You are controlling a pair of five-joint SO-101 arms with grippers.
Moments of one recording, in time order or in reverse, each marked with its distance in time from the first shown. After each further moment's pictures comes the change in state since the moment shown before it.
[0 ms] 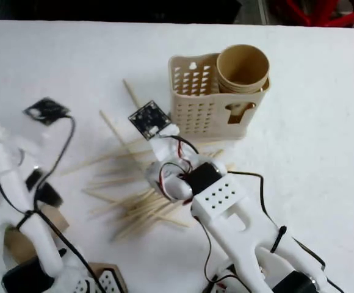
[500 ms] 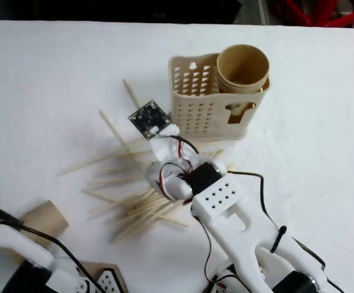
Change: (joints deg) left arm -30.9 0.0 1.0 -0.1 -0.1; right arm 0.0 0.0 0.0 0.0 0.0
